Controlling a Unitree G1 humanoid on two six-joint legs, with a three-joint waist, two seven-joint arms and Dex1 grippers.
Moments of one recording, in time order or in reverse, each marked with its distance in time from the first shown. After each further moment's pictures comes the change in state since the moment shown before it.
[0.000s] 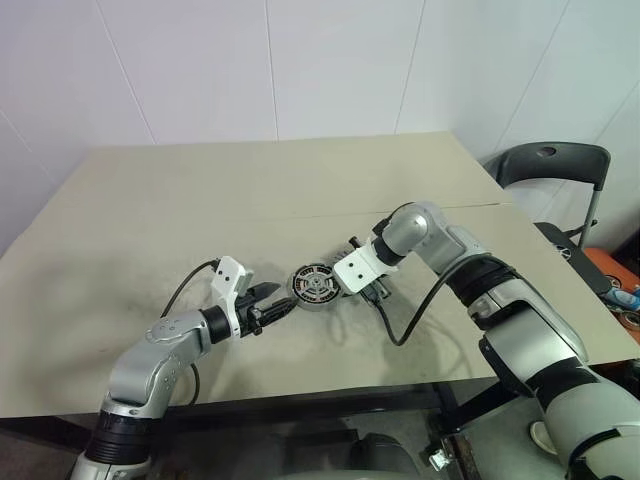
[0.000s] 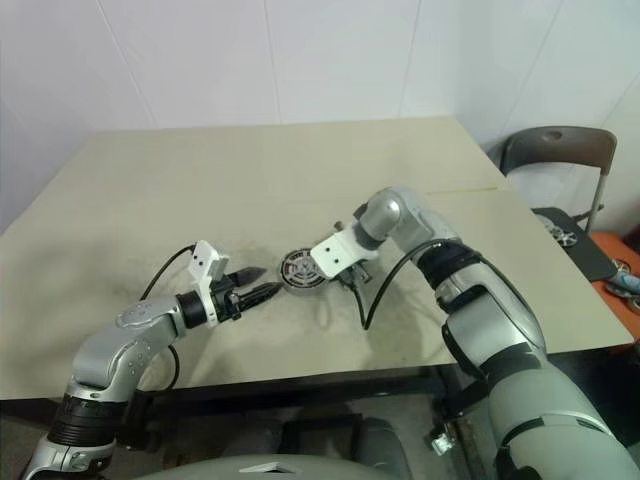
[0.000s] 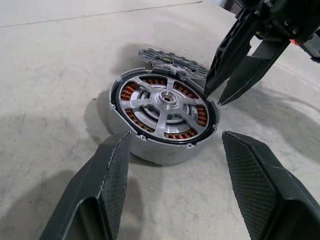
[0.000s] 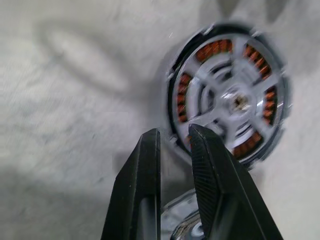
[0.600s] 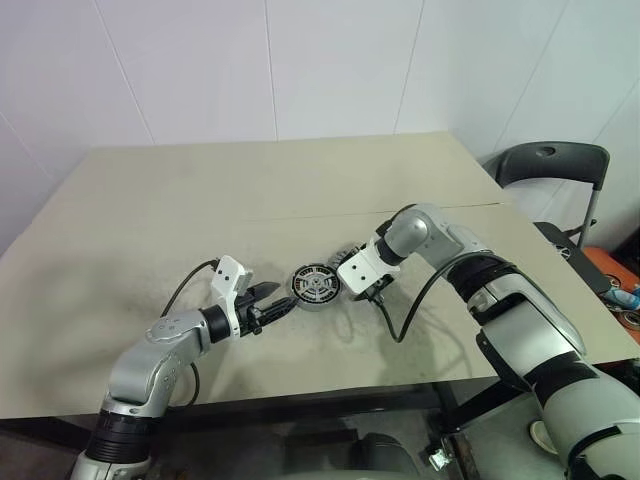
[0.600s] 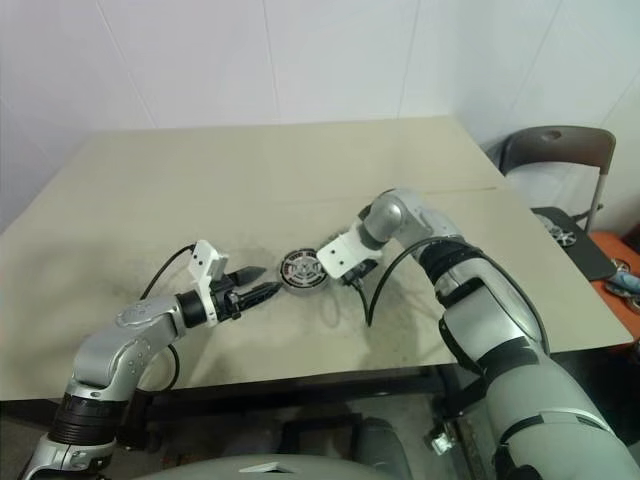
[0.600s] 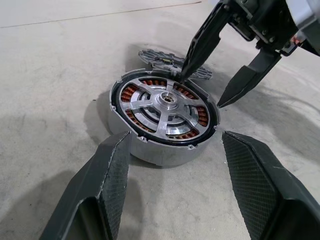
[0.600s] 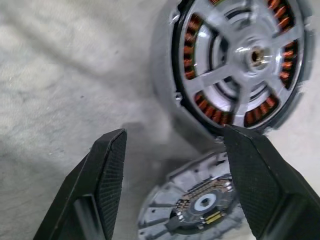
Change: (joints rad) left arm -0.007 0.001 0.000 0.010 0.001 -0.008 -0.006; right arm -0.038 0.022 0.018 0.158 -0.113 -0.122 -0.138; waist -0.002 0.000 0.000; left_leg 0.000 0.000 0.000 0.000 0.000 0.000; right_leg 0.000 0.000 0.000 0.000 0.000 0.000
